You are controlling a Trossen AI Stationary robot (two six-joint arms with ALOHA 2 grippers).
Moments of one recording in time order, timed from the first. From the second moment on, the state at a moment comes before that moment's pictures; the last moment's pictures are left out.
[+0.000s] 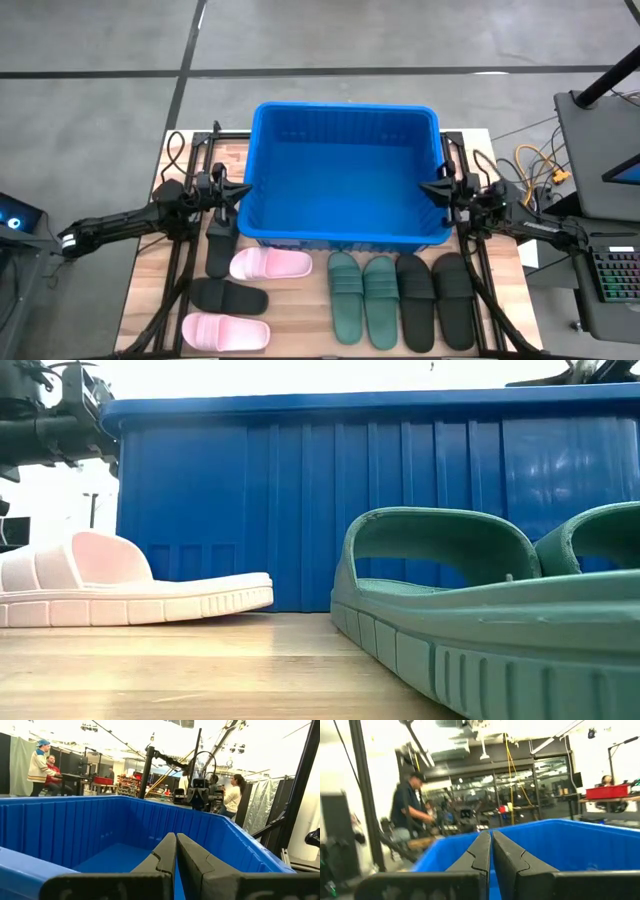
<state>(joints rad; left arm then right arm) 0.31 0.23 0.01 0.39 0.10 -0.20 -0.23 0.01 0.08 0.26 -0.08 0.21</state>
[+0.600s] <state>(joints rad) 0.31 0.24 0.01 0.81 -0.07 -0.58 -0.23 0.05 0.09 0.56 0.06 0.56</state>
